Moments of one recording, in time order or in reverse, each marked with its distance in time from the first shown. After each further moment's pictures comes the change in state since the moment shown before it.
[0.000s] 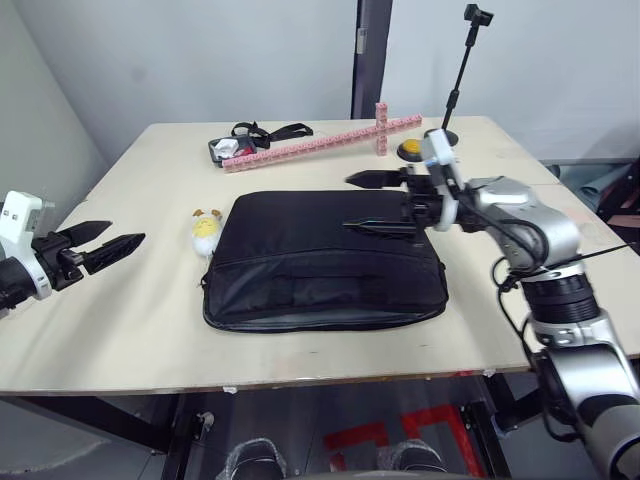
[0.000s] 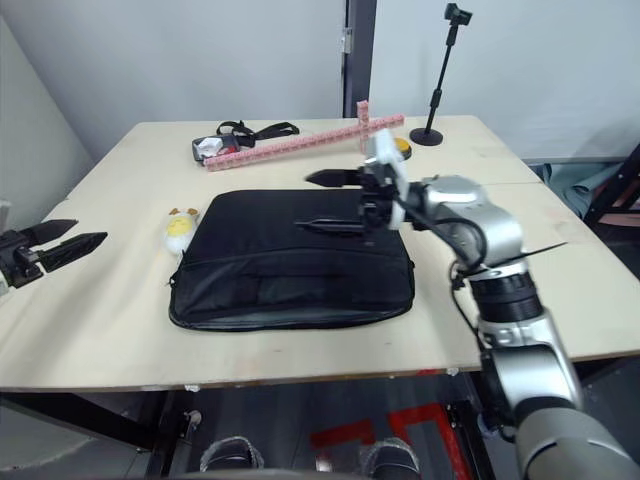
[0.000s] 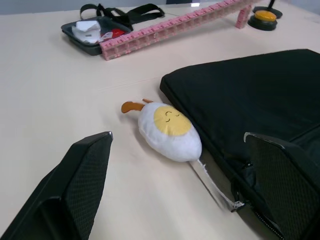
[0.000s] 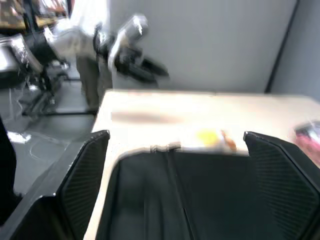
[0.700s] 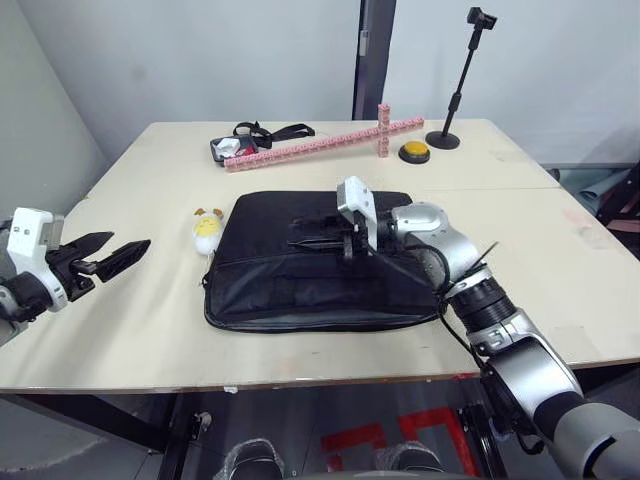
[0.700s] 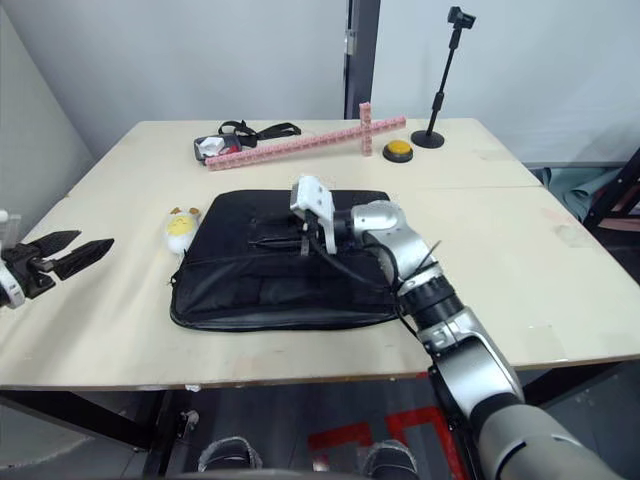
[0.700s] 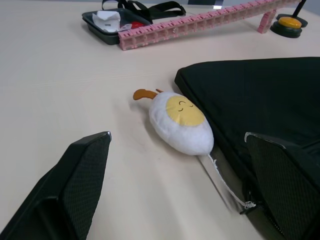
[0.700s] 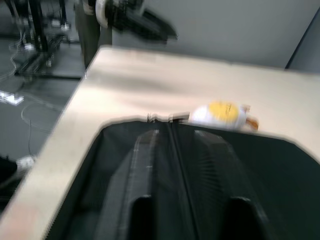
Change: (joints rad) left arm -0.004 -0.070 -0.017 -0.066 -0.022 0.016 0.112; right arm -0.009 0.188 0.270 0.430 -0.324 -0.435 0.028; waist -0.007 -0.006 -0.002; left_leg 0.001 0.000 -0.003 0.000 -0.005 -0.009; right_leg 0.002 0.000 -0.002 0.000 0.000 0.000
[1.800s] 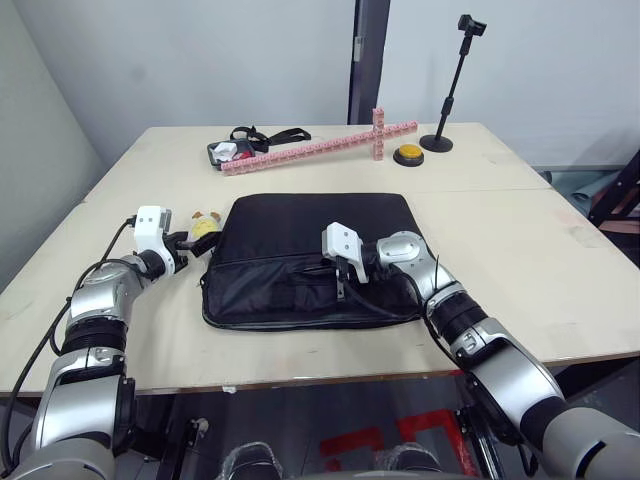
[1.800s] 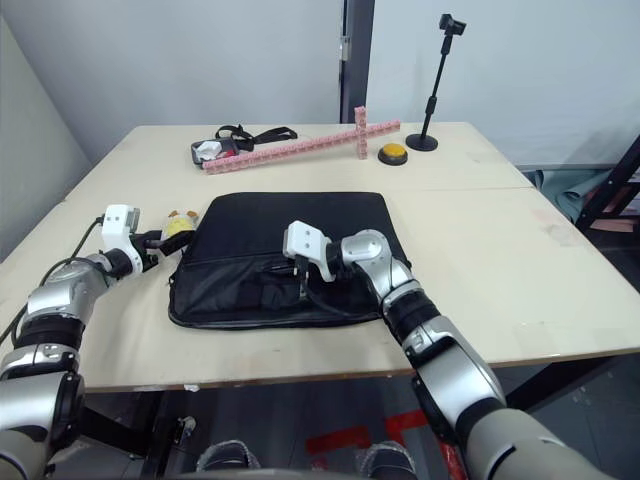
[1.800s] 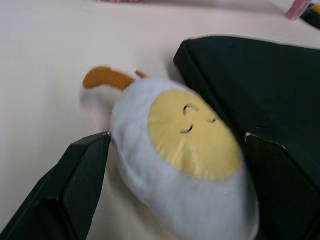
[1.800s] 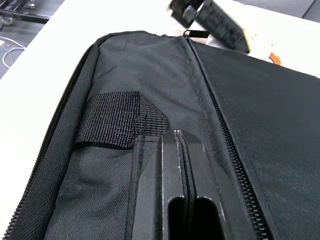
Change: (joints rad) left arm -0.552 -0.238 -0.370 0.790 0.307 -0.332 0.092; right arm 0.026 0.069 0.025 0.271 -0.215 -0.268 -0.041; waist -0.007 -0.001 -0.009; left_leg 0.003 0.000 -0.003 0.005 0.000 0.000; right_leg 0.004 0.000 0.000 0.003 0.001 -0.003
